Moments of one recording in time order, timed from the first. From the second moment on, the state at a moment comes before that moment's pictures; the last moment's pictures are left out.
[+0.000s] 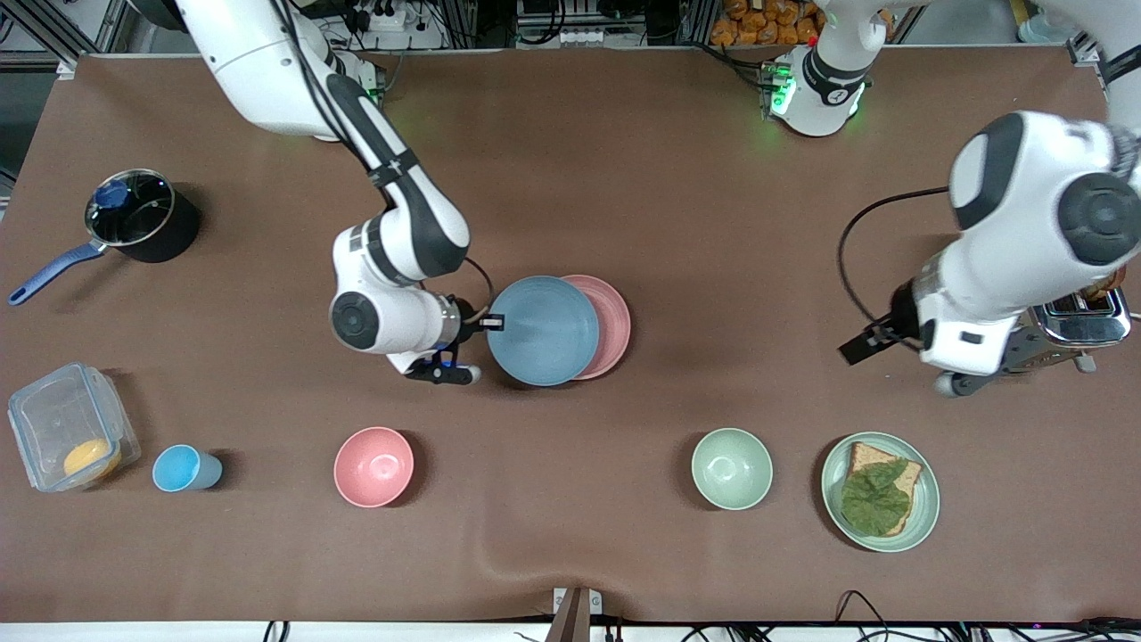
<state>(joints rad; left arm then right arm) 0.11 0.28 -0.32 -1.56 0.06 1.76 -0.71 0.46 0.61 0.05 -1.69 0.47 2.11 0.36</state>
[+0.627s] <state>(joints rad) 0.25 0.12 -0.25 -1.53 0.05 1.64 -0.26 0.54 0.62 0.04 -1.69 0.49 2.21 0.47</state>
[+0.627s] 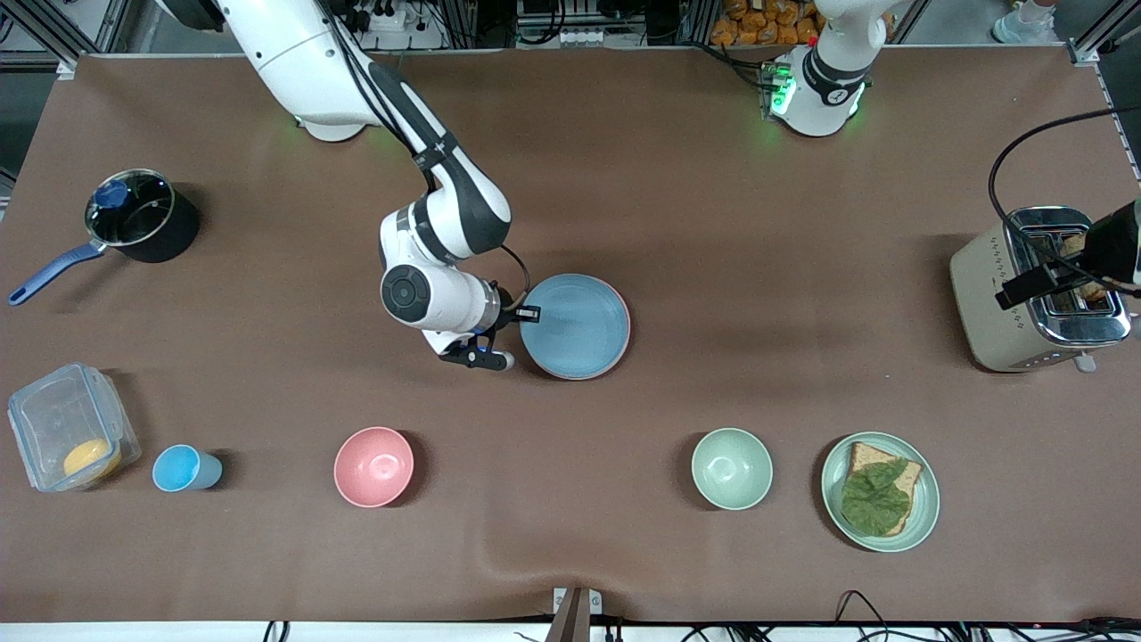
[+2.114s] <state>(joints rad) 0.09 0.03 -0.04 -1.54 0.01 1.56 -0.14 0.05 -0.02 0.01 -1.62 -0.01 1.56 -0.15</state>
